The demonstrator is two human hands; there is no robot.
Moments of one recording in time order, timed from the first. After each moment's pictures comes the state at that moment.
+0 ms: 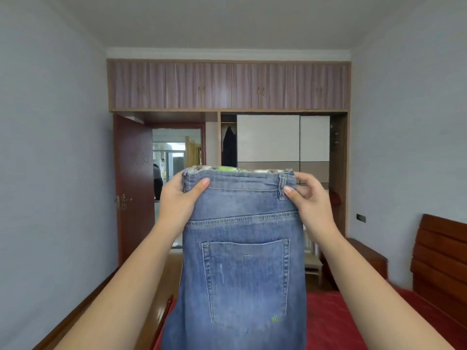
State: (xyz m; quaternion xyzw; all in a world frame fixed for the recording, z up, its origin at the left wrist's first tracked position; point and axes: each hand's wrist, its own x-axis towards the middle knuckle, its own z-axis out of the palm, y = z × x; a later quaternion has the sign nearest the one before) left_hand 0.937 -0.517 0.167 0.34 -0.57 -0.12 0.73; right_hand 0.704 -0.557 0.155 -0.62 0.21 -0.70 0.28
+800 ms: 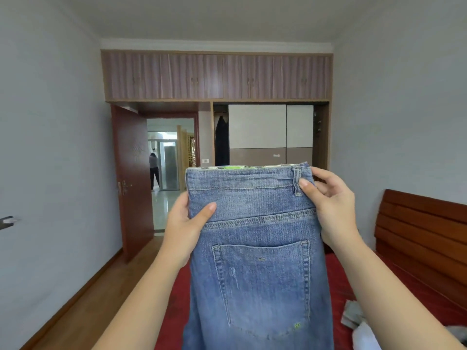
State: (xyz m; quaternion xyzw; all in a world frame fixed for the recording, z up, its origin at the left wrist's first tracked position) left_hand 0.905 -0.270 0.085 0.29 -0.58 -0.24 0.72; right_hand 0.680 -0.290 0.111 -0.55 0.18 -0.76 0.30
